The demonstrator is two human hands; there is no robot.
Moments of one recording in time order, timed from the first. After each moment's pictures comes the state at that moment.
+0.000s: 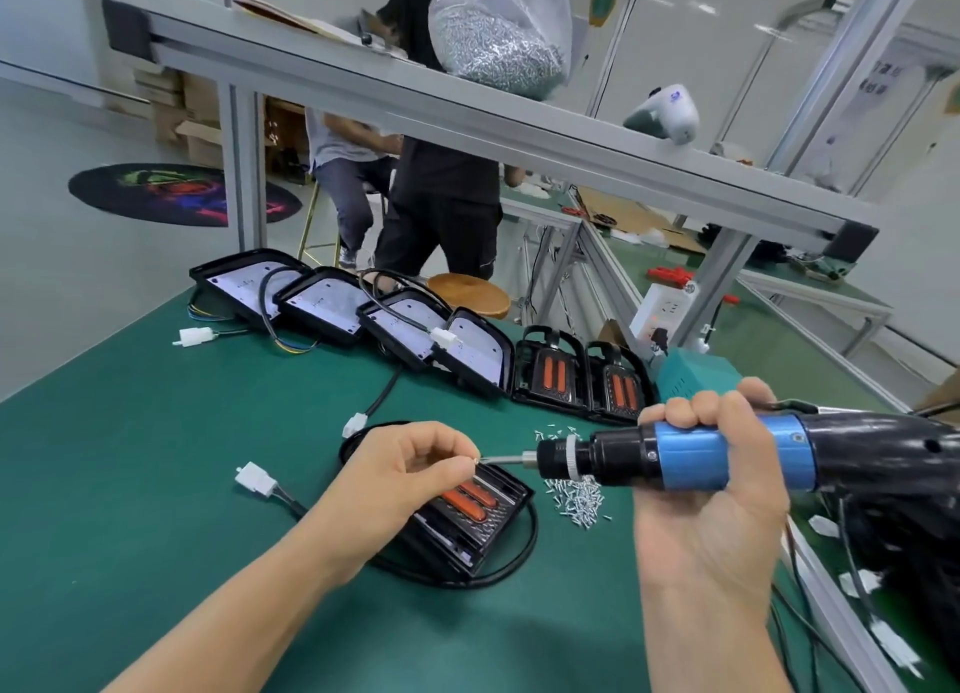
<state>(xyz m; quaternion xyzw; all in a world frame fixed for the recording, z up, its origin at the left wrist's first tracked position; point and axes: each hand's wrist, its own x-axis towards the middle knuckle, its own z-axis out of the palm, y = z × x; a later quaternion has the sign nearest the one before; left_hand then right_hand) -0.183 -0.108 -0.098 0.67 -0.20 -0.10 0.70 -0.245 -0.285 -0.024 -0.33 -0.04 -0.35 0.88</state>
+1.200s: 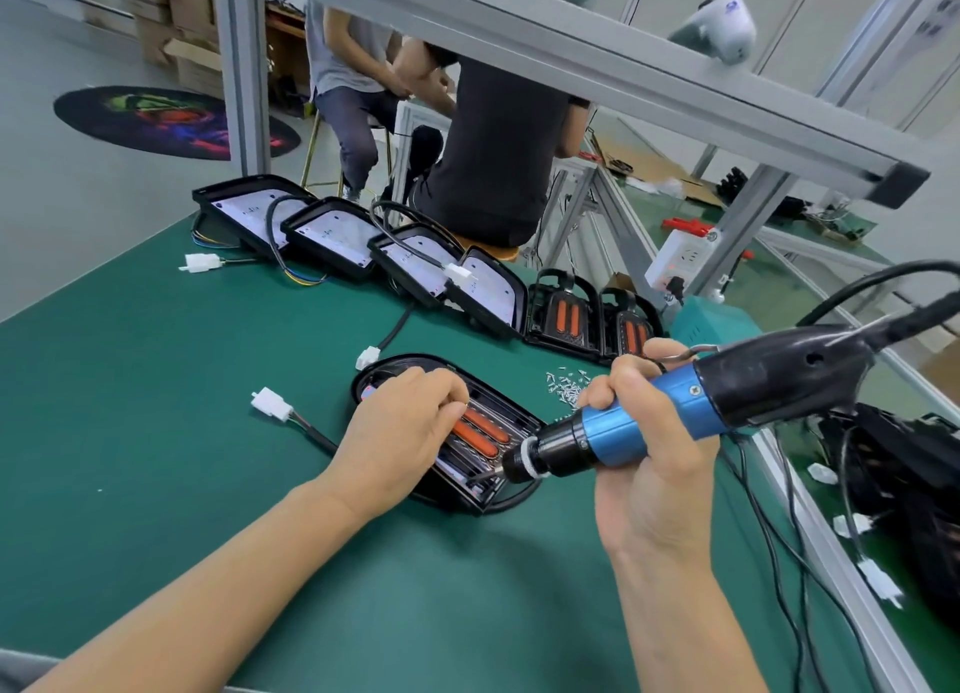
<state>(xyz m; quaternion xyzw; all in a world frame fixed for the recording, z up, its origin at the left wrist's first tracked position) -0.176 -0.109 -0.135 0.88 -0.25 0.14 0.39 -0.247 -0.269 -0.065 -0.53 -0.05 -0.29 0.80</state>
